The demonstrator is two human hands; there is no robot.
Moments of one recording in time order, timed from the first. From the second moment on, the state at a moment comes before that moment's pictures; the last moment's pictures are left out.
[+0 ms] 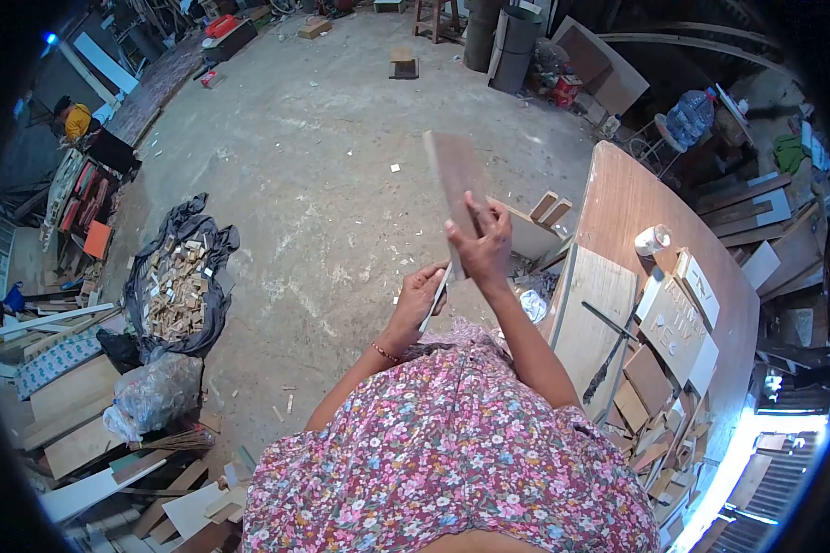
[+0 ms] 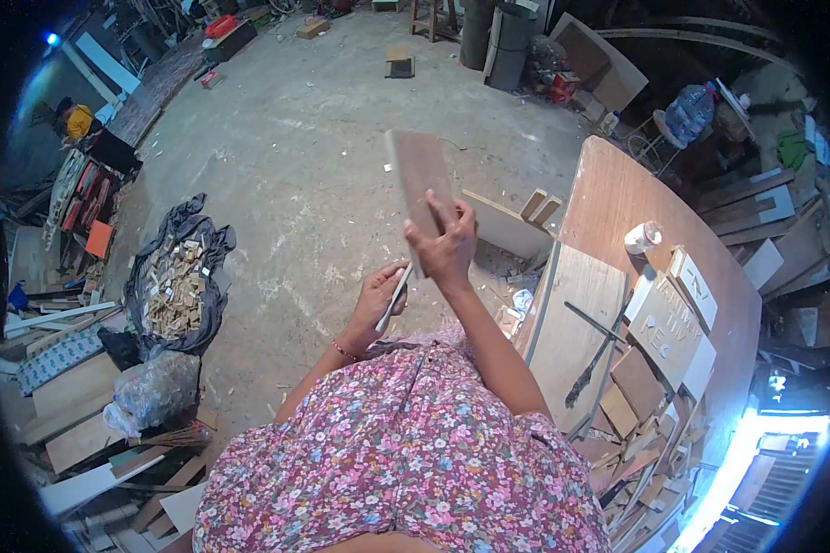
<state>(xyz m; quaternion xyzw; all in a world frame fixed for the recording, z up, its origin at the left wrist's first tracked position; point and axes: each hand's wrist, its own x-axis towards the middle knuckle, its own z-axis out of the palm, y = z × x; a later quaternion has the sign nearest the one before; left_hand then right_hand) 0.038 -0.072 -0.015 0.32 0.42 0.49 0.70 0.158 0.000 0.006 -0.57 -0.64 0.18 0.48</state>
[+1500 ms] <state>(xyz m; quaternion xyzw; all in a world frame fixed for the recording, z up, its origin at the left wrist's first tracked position) 0.039 -0.076 -0.007 0.31 0.43 0.53 0.66 0.152 -0.004 0.004 -0.58 -0.62 0.17 0.49</state>
